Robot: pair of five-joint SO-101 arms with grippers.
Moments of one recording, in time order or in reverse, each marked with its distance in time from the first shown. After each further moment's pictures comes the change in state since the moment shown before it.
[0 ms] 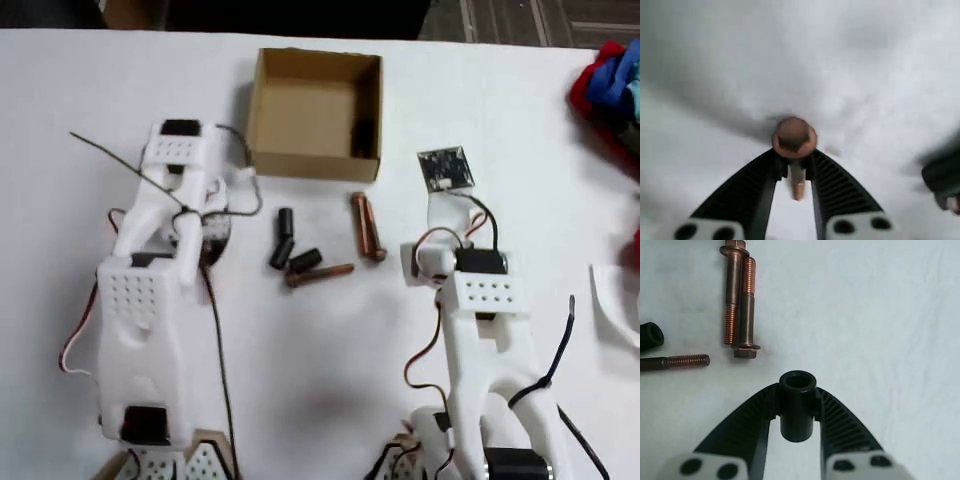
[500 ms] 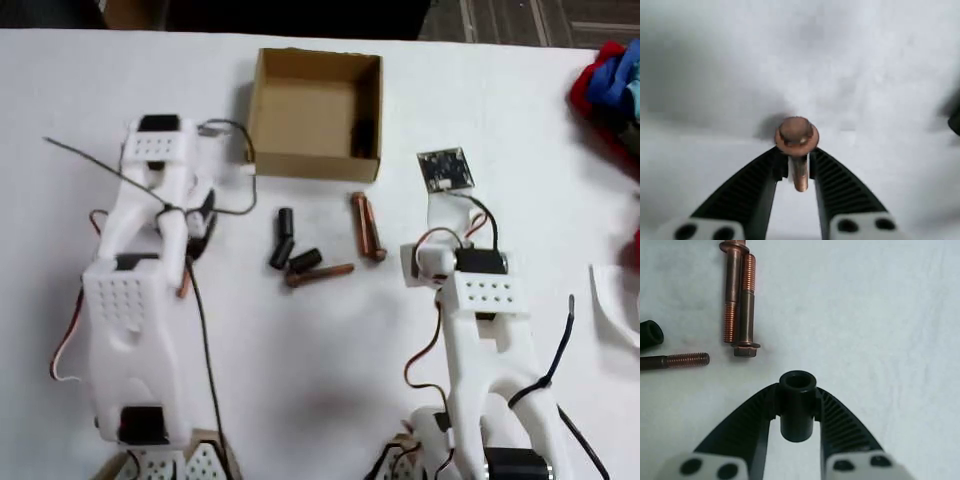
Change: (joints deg) left arm -4.1 -4.8 0.0 0.0 -18.5; right arm 0.0 0.0 0.0 0.1 0.0
